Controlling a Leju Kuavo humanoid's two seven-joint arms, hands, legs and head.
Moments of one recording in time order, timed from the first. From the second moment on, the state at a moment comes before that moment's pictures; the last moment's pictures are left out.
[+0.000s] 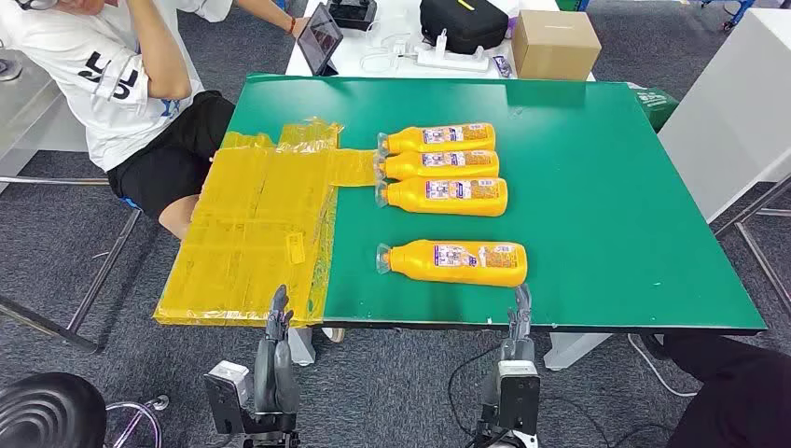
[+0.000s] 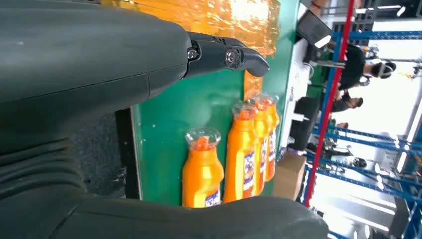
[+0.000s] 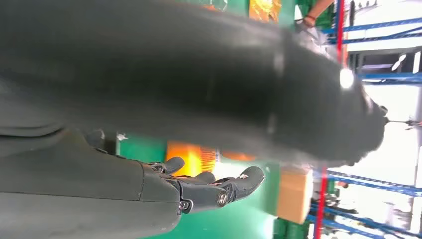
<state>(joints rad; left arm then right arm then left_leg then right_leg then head) 0.14 -0.24 -0.35 -1.36 0.03 0.29 -0.60 0.18 0.23 0.23 -1.43 0.16 -0.53 -0.69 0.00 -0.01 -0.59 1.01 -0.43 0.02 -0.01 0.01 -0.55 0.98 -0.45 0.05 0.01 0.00</state>
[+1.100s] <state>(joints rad) -0.23 -0.26 -0.22 -1.09 -0.09 0.21 -0.58 -0.49 -0.01 0.17 -0.97 0.60 -0.20 -0.27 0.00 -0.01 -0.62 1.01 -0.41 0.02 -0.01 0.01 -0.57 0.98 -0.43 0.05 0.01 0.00</state>
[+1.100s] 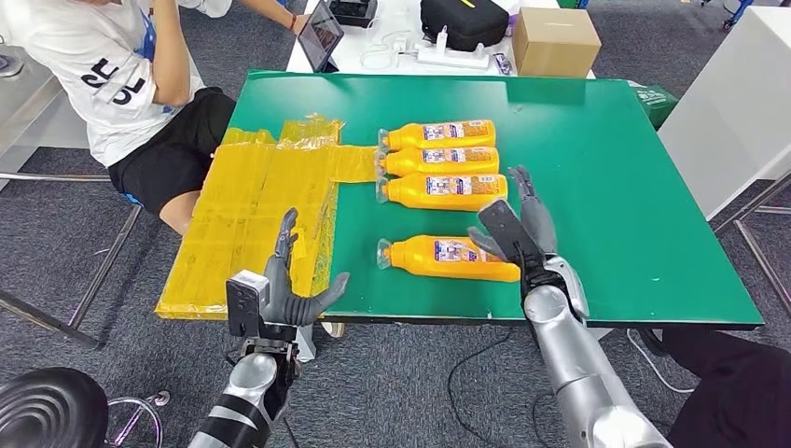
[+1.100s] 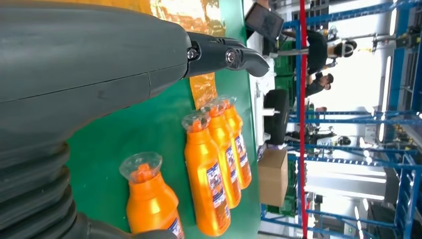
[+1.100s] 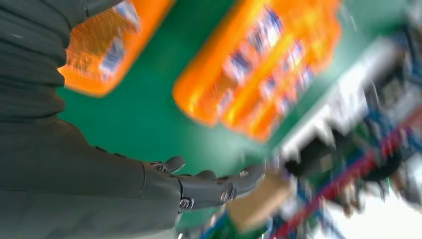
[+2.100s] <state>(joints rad) -0.35 -0.27 -0.20 -0.85 -0.06 0.16 -0.64 -0.60 -0.15 0.52 -0.78 0.39 0.40 -0.56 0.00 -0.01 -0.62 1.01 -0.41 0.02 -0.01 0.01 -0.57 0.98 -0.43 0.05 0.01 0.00</state>
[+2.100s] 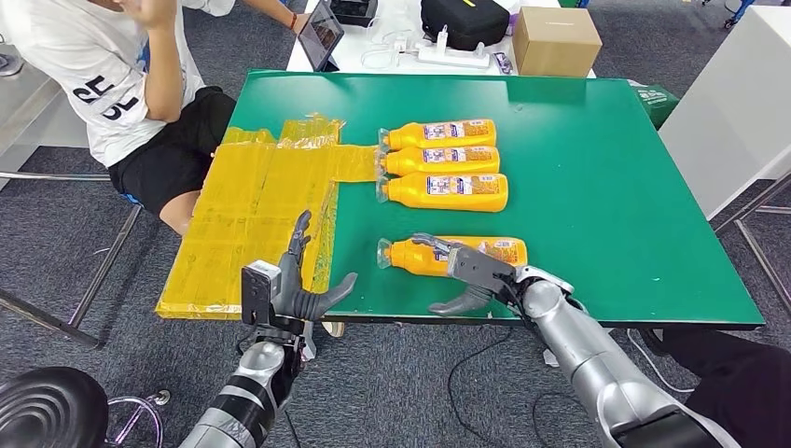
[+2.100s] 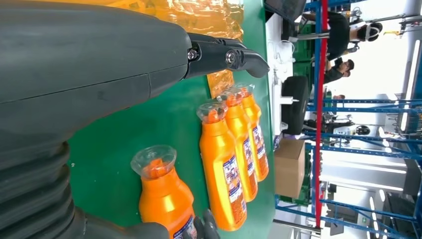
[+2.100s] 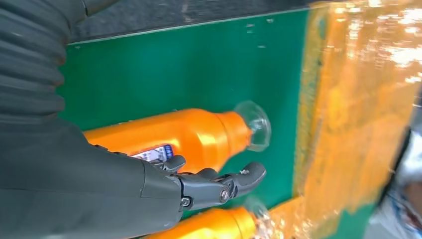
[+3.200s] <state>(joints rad) -0.31 -0.27 -0.16 -0.86 -0.07 0.17 -0.61 -0.60 -0.12 0.61 -0.74 0.87 -0.23 -0.34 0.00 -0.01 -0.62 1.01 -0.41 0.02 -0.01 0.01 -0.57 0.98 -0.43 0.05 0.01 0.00</state>
